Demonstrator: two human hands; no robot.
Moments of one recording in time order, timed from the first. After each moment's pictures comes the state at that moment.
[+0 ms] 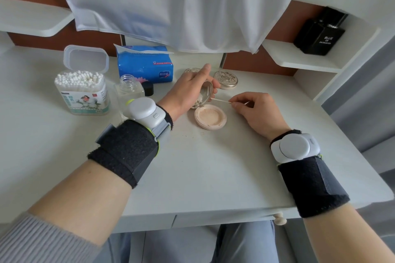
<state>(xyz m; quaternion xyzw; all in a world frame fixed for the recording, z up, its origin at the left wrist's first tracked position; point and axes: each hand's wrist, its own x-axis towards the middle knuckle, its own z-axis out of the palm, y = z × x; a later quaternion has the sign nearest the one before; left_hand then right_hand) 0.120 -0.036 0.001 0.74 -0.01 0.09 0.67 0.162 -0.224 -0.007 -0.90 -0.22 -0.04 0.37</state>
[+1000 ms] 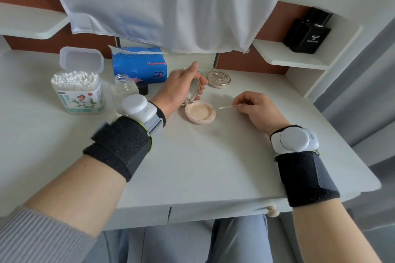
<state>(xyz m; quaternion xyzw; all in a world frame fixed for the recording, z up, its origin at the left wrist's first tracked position) 0.118 -0.033 0.002 0.74 0.03 0.11 0.66 0.159 -0.243 -0.001 -0.90 -0.20 0.04 0.39</state>
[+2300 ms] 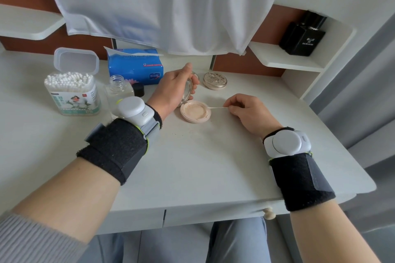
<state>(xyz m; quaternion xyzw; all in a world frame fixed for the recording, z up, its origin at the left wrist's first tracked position) 0.119 -0.036 0.001 0.74 0.06 0.15 0.65 0.160 -0.236 -0.007 -0.90 -0.19 0.05 0.40</state>
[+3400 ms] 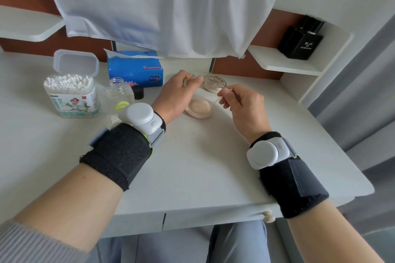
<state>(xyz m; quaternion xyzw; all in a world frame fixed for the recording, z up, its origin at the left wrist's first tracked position) 0.116 -0.039 -0.001 0.83 0.07 0.15 0.53 0.146 -0.212 -0.004 -0.83 -0.26 -0.13 0.48</state>
